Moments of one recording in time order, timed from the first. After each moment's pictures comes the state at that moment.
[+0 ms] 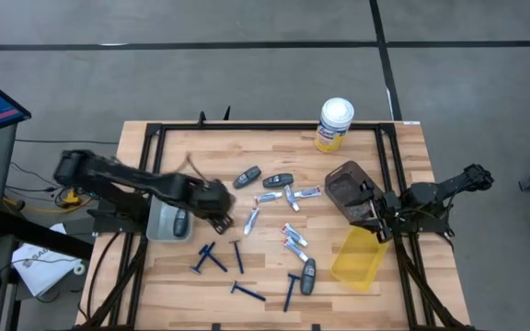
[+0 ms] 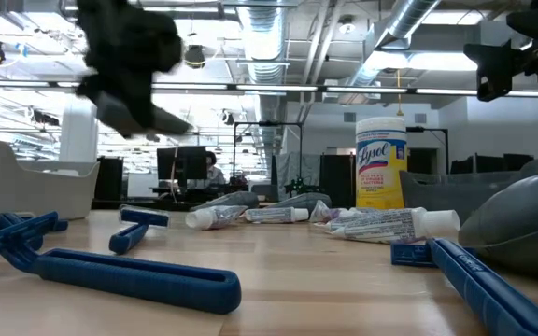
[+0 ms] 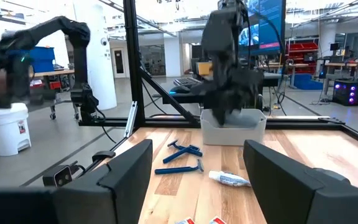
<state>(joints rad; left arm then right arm) -0.15 1.35 0.99 -0.90 -0.17 -0.98 0.40 0.01 0.01 0.11 0.21 0.03</state>
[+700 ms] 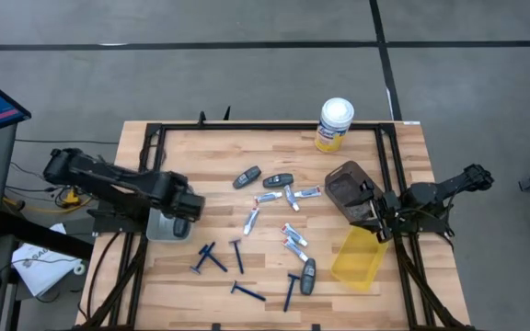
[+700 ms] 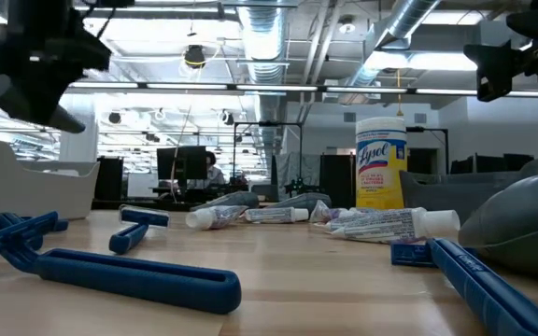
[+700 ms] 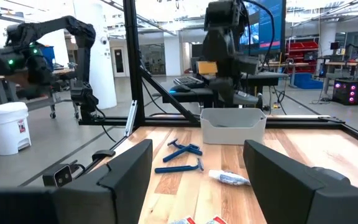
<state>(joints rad) -0.20 1.30 0.99 -1.46 -0.18 -1.45 0.40 0.01 0.01 0.10 0.21 0.03</state>
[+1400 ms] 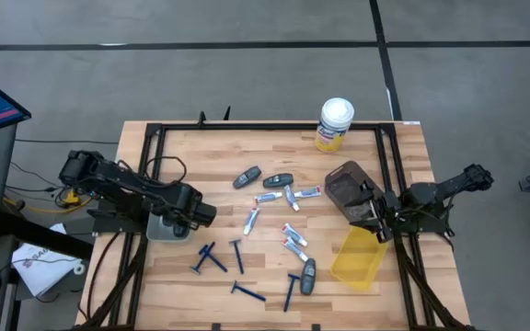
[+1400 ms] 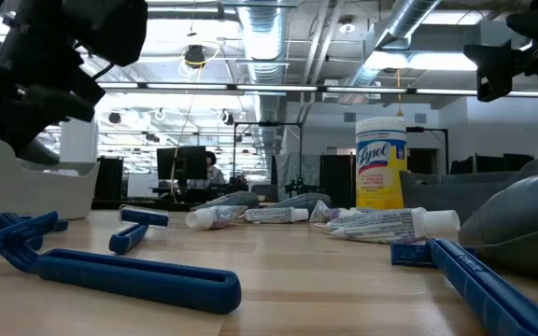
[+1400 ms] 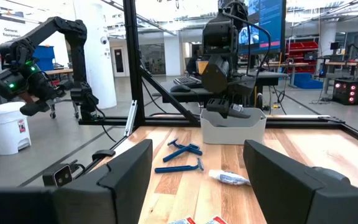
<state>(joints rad) -0.20 1.46 0.91 -1.41 -0.07 -1.45 0.40 0.01 0.01 0.10 0.21 0.03</state>
